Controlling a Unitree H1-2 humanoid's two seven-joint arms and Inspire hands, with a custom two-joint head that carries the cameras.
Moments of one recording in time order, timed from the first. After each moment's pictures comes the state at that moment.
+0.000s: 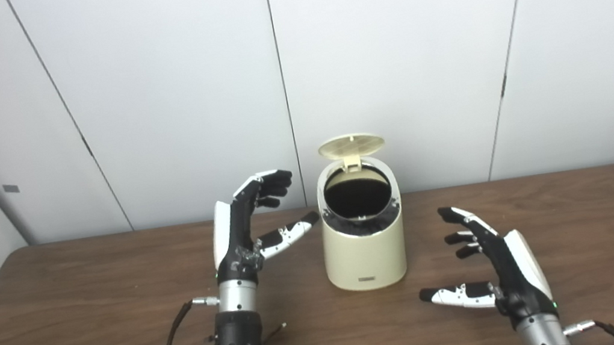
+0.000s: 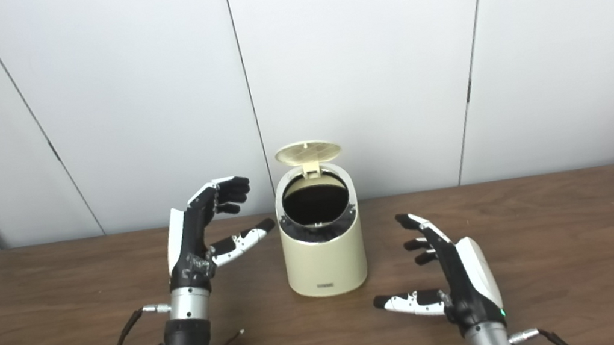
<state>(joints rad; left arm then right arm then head) -0.50 0.06 -0.07 0.40 0.30 -0.34 0.30 -0.21 -0.09 0.10 0.01 -0.48 0.01 -0.18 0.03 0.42</state>
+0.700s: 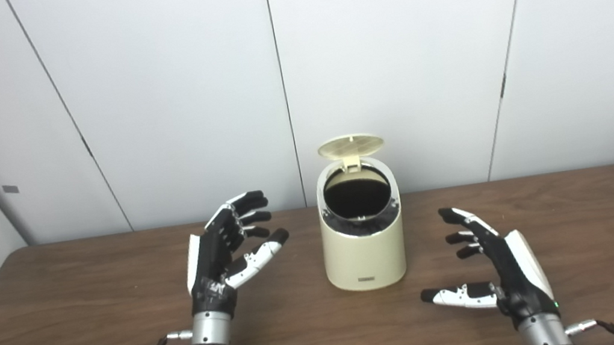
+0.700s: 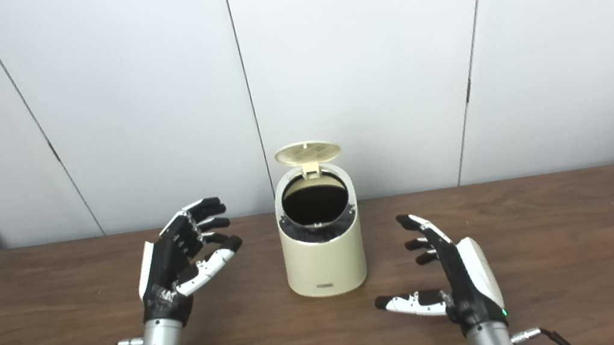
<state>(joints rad) -0.36 0.09 0.03 0.27 -0.06 -0.33 0.03 -0.21 -0.10 0.09 0.01 -0.47 0.01 -0.17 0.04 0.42</state>
